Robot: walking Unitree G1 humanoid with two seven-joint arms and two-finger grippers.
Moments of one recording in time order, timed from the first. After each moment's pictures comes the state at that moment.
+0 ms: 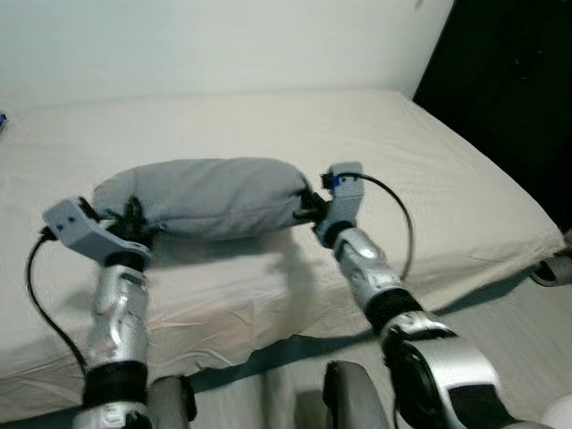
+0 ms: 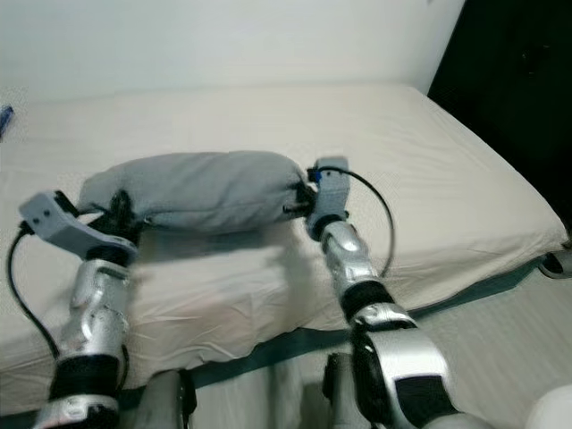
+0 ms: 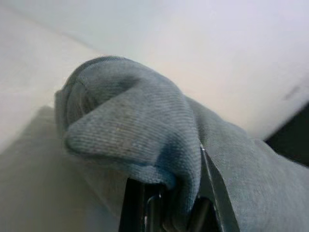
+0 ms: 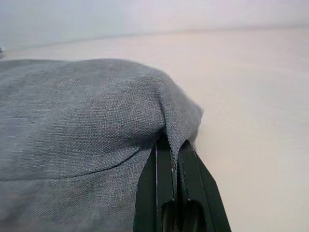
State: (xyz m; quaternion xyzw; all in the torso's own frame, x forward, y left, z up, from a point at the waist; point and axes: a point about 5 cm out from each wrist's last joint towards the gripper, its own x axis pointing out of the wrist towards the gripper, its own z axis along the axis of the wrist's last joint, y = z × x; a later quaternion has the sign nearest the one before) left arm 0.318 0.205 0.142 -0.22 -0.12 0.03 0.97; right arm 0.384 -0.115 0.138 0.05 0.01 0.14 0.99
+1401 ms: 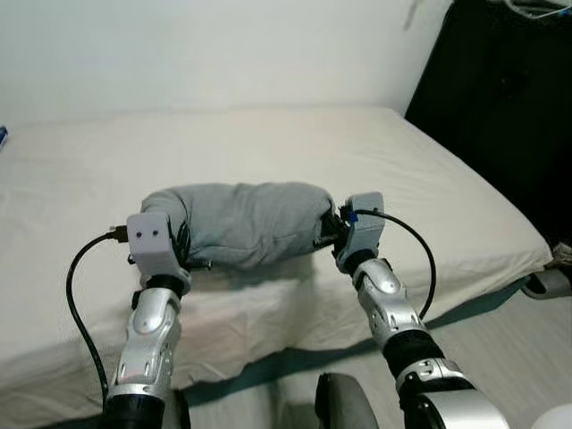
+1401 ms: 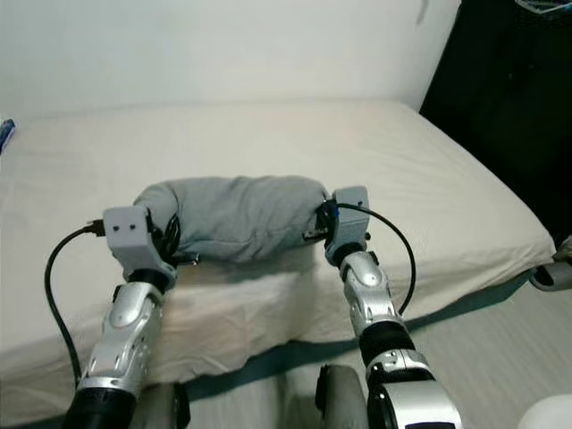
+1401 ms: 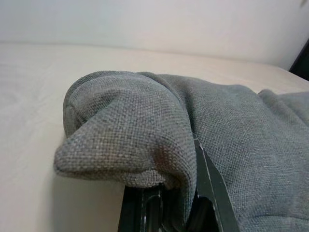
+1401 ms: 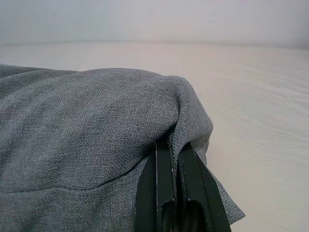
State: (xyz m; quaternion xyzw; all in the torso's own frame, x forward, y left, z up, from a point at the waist) left arm 0.305 0.160 0.120 -0.06 -0.05 0.01 1.00; right arm 0.360 -0.125 0.111 0.02 0.00 0.14 0.99
